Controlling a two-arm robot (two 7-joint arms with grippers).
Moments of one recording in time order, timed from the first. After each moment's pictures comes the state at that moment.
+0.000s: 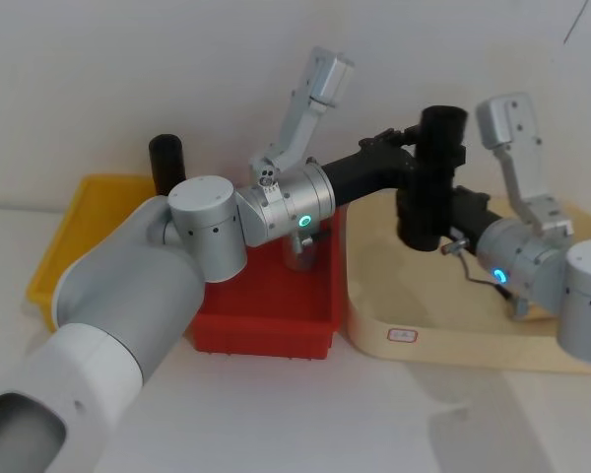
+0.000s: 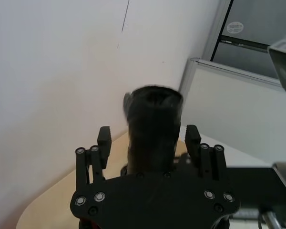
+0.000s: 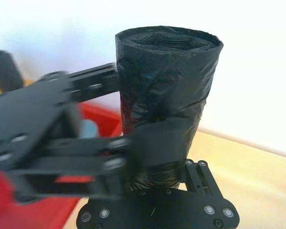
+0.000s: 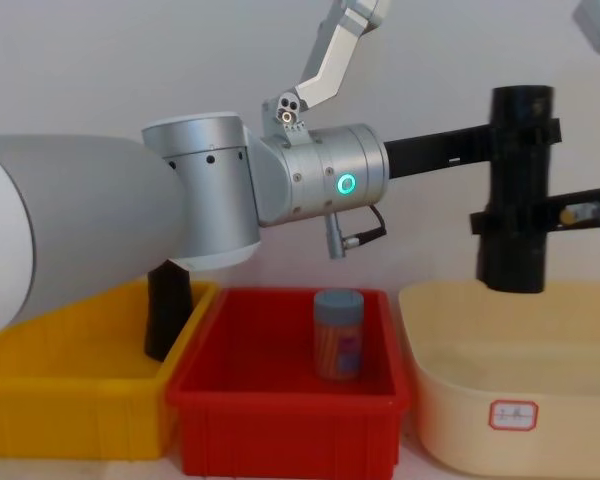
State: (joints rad) left arm -0.89 -0.08 0.55 -0.73 -0.55 -0.01 -0.71; right arm 0.40 0.15 -0.19 -1.51 0.11 0.57 0.24
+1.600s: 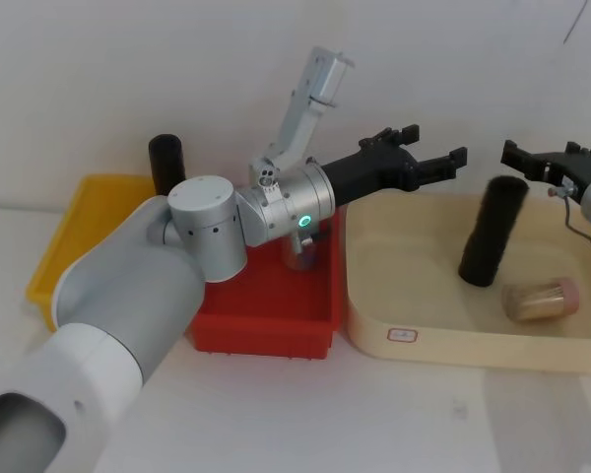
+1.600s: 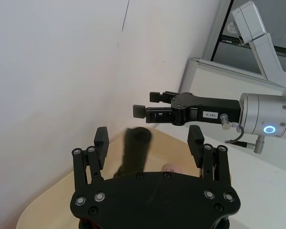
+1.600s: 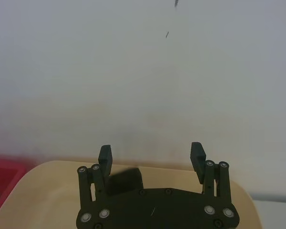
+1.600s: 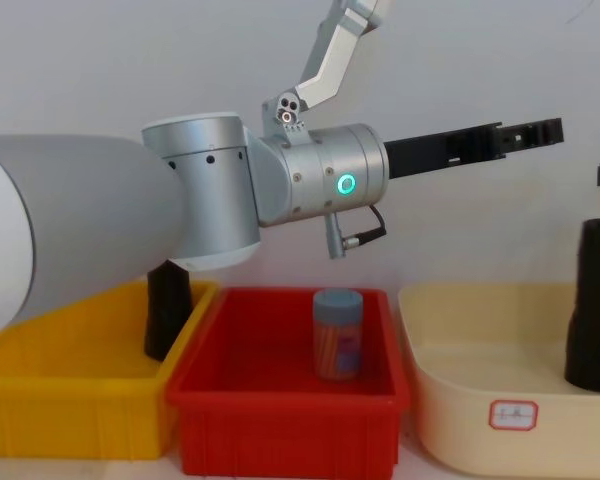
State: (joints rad) left arm -0.89 -0.08 0.55 -0.73 -0.55 -0.01 -0.71; right arm 0.55 0.19 0.00 -1.30 0.15 0.52 0.18
